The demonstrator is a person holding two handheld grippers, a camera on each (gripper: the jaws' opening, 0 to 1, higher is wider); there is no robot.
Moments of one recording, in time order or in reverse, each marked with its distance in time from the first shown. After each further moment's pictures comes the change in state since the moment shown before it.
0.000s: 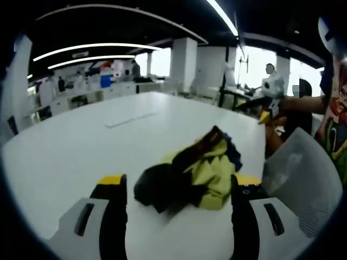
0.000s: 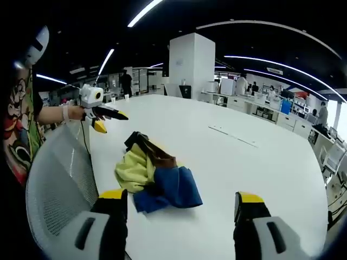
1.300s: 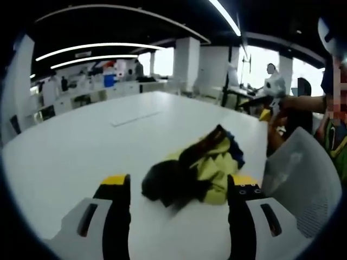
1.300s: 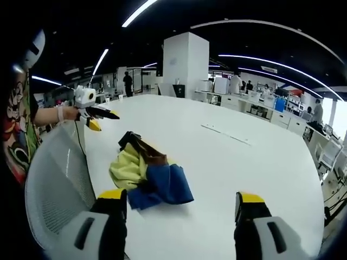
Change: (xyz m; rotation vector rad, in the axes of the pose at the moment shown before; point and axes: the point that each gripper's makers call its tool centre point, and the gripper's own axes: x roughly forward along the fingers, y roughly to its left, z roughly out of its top) left arm -0.012 0.003 0.002 0.006 0.005 0.018; right arm -0.010 -0.011 -0.004 0.016 0.008 -0.041
